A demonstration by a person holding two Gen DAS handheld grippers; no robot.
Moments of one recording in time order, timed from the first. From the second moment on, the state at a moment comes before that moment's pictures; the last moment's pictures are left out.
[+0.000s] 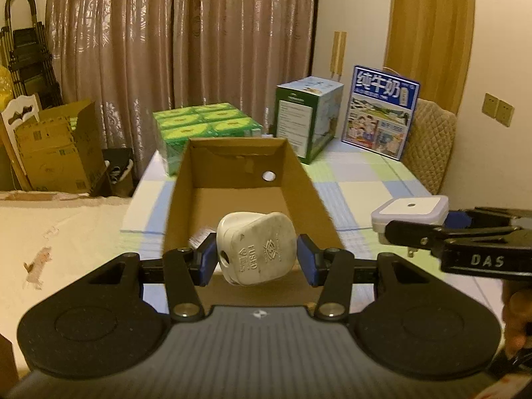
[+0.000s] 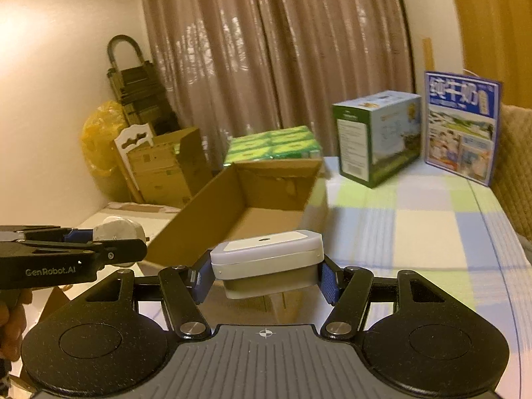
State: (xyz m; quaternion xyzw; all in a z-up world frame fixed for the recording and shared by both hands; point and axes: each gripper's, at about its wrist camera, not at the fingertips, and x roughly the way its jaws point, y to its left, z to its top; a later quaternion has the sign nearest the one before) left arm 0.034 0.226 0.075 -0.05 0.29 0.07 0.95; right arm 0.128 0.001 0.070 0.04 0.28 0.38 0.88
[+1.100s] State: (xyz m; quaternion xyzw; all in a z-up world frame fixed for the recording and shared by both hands) left arm 0.136 0.298 0.012 -0.04 0.37 0.05 0.93; right arm 0.212 0.098 0.025 0.00 0.34 0.40 0.85
